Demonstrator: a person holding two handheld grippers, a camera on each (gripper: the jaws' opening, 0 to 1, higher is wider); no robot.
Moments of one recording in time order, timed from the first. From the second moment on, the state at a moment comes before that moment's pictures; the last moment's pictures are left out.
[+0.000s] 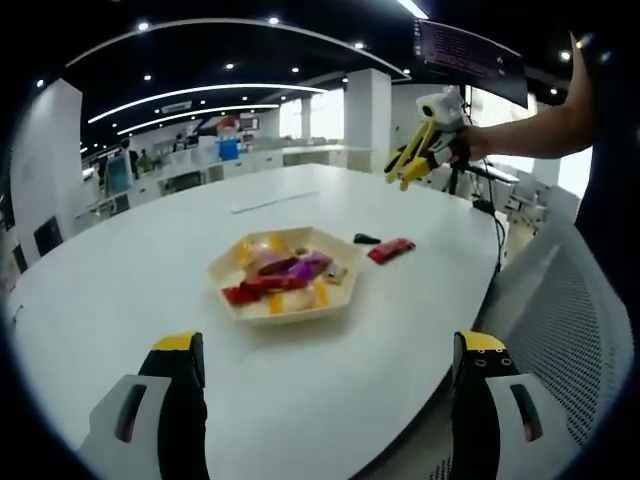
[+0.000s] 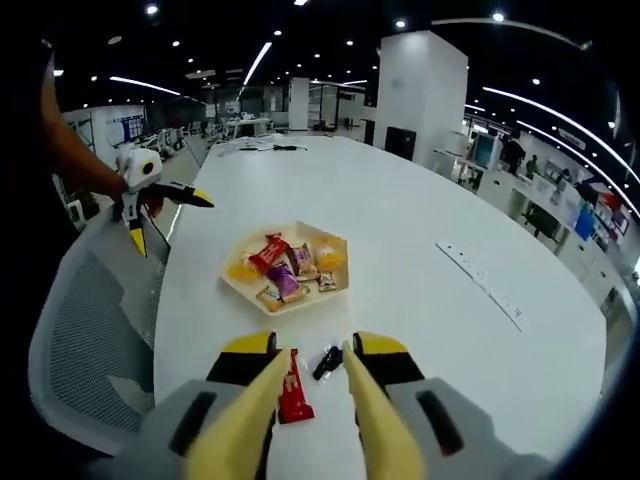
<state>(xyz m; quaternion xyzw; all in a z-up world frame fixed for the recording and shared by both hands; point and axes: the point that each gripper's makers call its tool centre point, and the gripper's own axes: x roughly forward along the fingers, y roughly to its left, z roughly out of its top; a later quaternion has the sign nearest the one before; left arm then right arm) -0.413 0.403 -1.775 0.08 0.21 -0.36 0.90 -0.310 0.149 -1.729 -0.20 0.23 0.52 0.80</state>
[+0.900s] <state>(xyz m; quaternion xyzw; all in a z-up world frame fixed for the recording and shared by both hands) -0.414 0.404 -1.781 0.09 0.22 -0.36 0.90 -0.321 0.160 -1.803 -0.23 0.27 0.54 0.76</state>
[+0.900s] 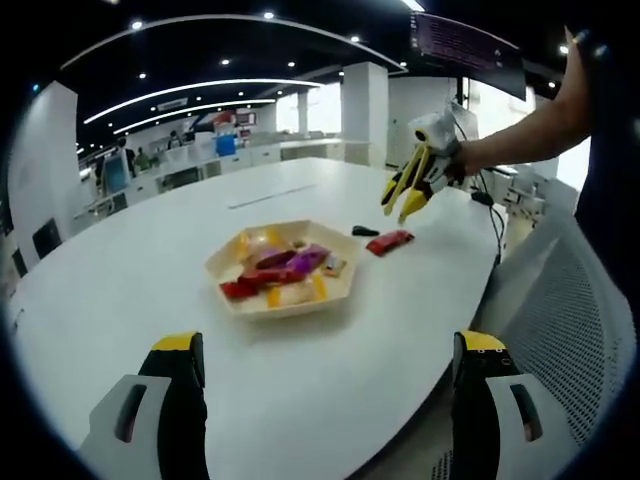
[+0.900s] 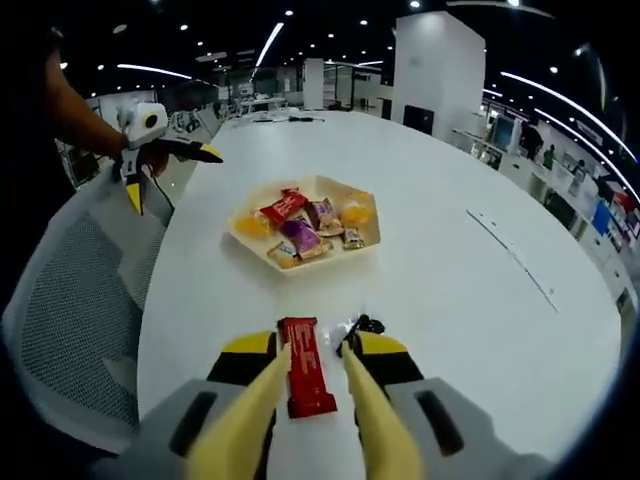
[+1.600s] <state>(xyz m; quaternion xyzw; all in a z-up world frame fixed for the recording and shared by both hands) -0.415 0.405 -1.782 0.10 0.23 -0.36 0.90 -0.325 0.164 -1.823 -0.23 0.30 0.55 0.74</state>
